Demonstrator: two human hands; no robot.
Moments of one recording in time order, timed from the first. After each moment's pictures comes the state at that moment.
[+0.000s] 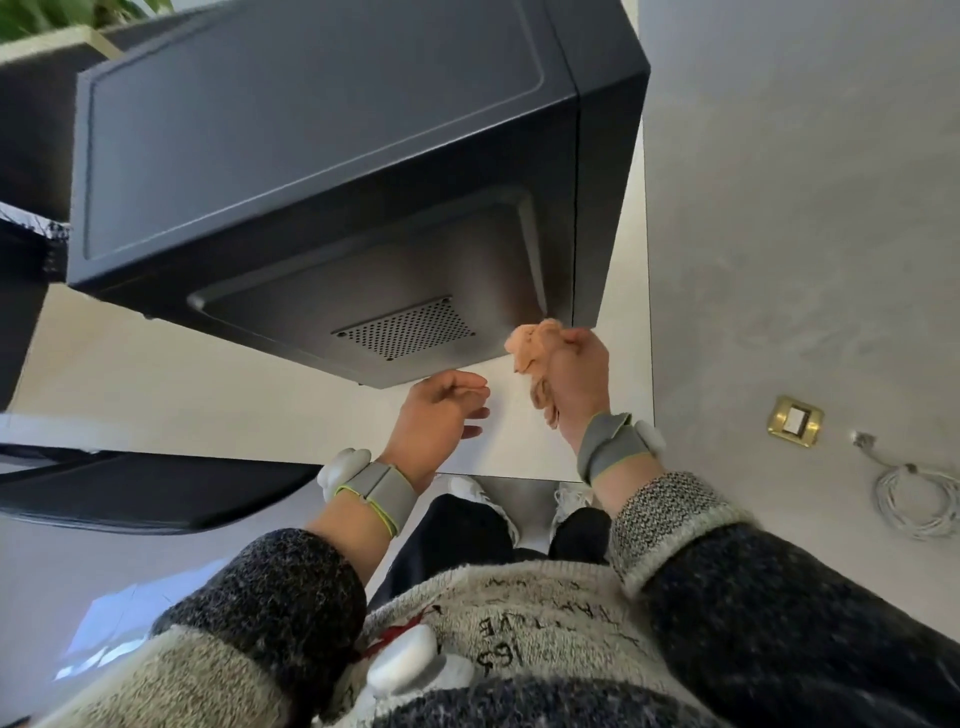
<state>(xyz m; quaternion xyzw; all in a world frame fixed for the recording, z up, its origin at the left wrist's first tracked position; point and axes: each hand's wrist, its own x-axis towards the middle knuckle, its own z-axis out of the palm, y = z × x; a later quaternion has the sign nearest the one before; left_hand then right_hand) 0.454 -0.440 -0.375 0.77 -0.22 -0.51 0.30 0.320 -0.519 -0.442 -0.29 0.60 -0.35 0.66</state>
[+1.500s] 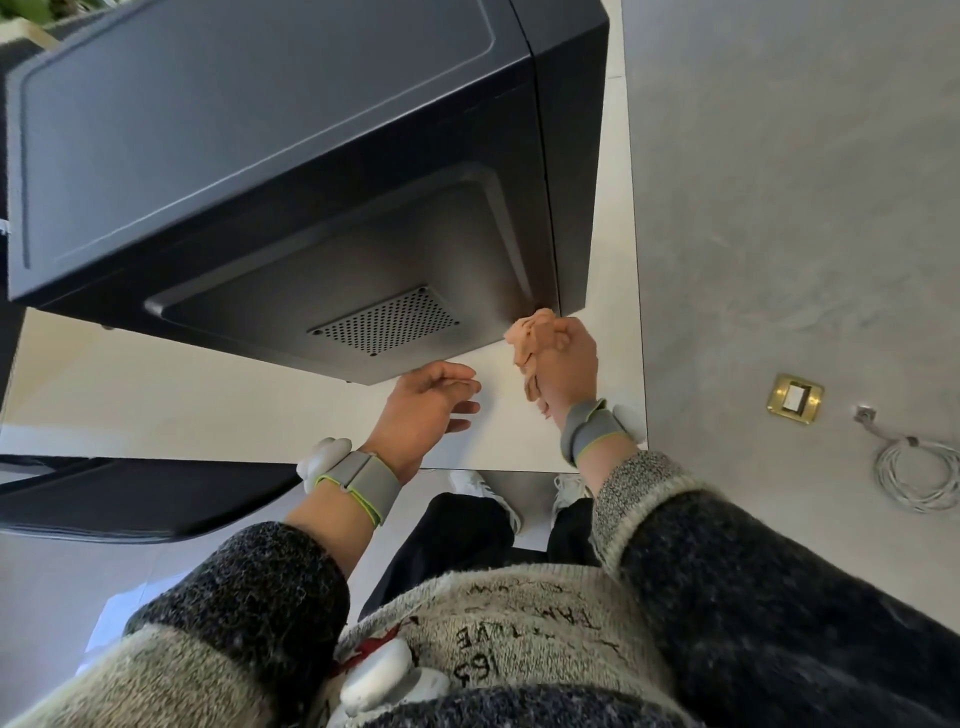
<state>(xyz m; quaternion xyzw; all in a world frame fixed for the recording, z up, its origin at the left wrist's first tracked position) 0.456 -0.449 -0.378 0.77 -0.22 -0.53 0.27 0.315 -0.523 -0.474 -0.33 0.64 -0.35 0.60</state>
